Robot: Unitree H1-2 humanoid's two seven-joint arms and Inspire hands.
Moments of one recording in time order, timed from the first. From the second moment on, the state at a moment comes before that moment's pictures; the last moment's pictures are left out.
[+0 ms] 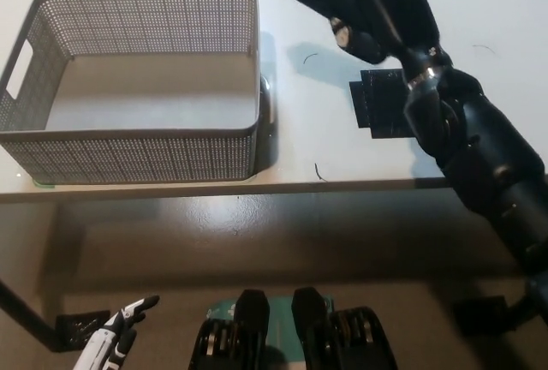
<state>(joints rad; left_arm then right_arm) 0.16 0.26 -0.02 0.13 0.07 -0.43 -0.13 -1.04 -0.22 0.45 0.82 -0.72 -0.19 -0.39</state>
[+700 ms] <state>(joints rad) 0.17 0.26 -0.07 0.15 0.09 -0.43 -0.13 -1.18 0.06 0.46 0.82 -0.73 -0.10 -0.30</state>
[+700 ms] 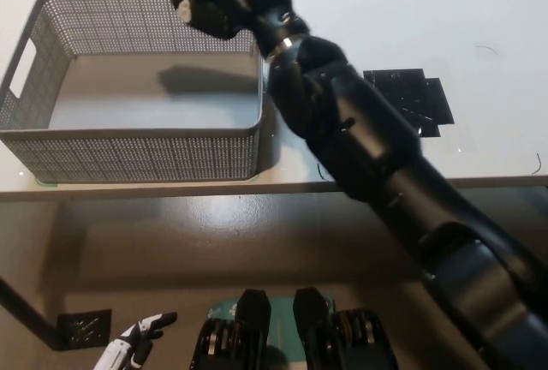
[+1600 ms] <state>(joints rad) 0.12 0.26 -0.11 0.16 0.12 -0.43 -0.13 -1.13 0.04 0.45 0.96 -0.68 -0.08 -0.14</state>
